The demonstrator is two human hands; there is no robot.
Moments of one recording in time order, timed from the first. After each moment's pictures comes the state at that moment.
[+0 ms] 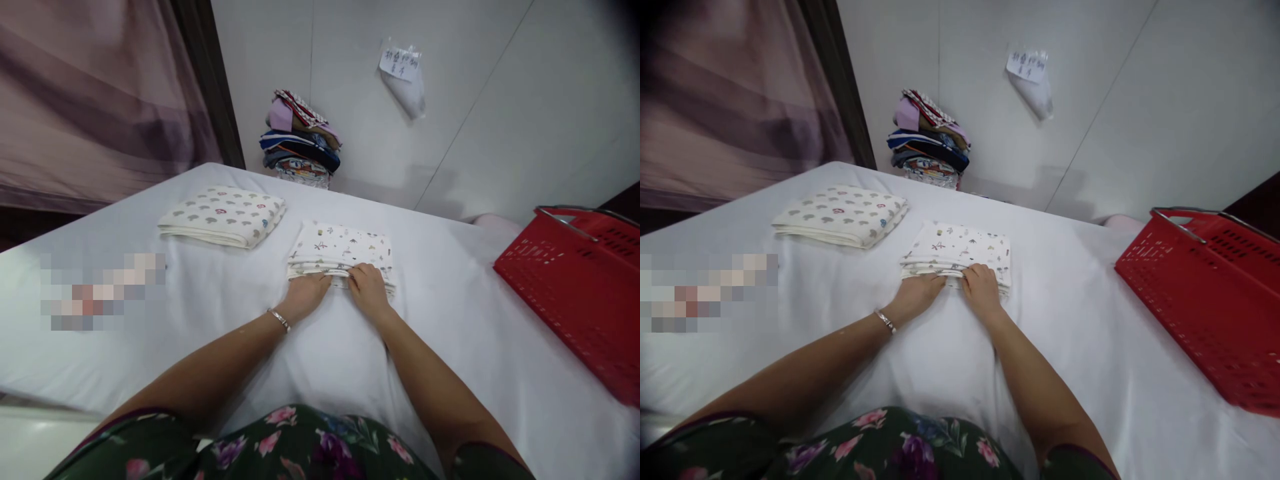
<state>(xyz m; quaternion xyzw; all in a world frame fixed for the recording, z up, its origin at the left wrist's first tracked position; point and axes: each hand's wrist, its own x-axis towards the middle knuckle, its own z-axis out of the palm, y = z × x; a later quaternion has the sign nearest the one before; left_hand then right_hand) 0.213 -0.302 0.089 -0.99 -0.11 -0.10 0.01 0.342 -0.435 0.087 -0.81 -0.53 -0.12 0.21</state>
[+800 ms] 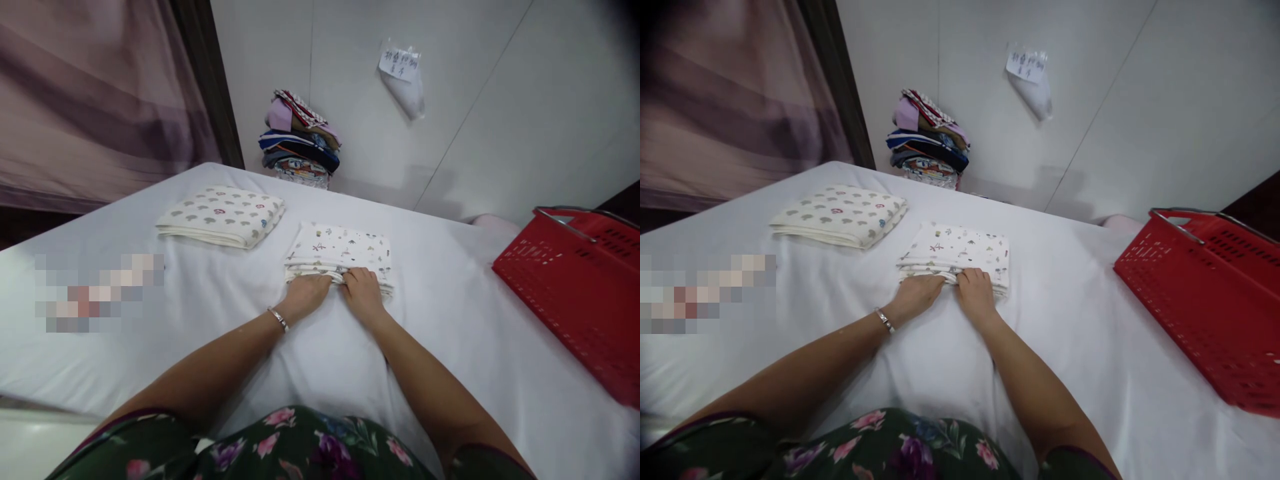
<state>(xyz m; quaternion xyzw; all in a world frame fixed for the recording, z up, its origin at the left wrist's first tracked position) 0.213 -0.301 0.094 -0.99 -0.09 -0.11 -0.01 0.327 -0.432 0.090 -0.82 -0.55 -0.14 0.12</state>
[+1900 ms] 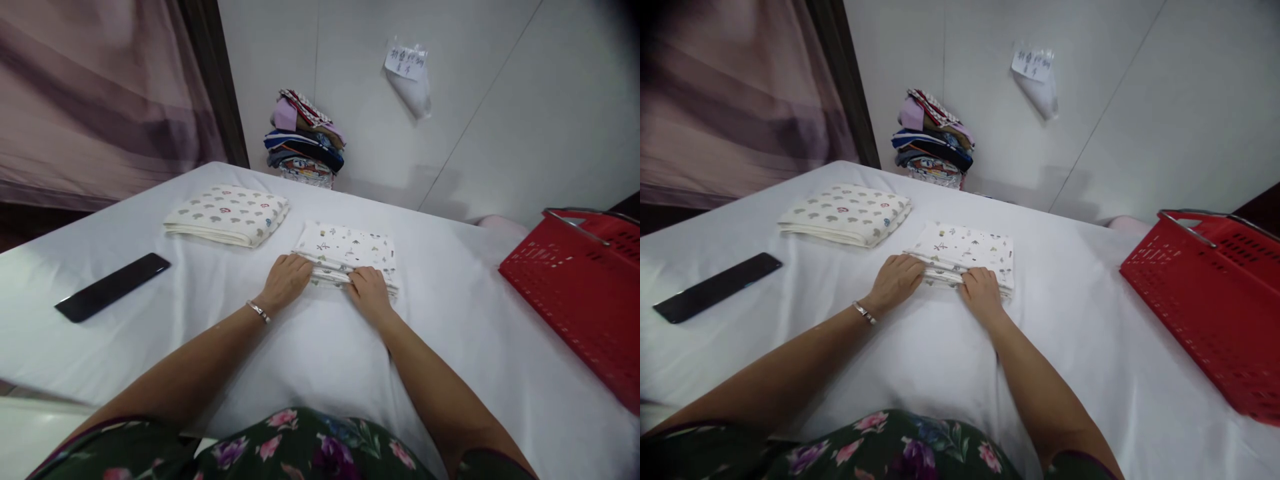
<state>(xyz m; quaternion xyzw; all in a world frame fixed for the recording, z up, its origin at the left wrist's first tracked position) 0.189 -0.257 0.100 -0.96 -0.07 -0.24 0.08 0.335 -0.437 0.087 -0.79 -0.57 -0.14 0.17</state>
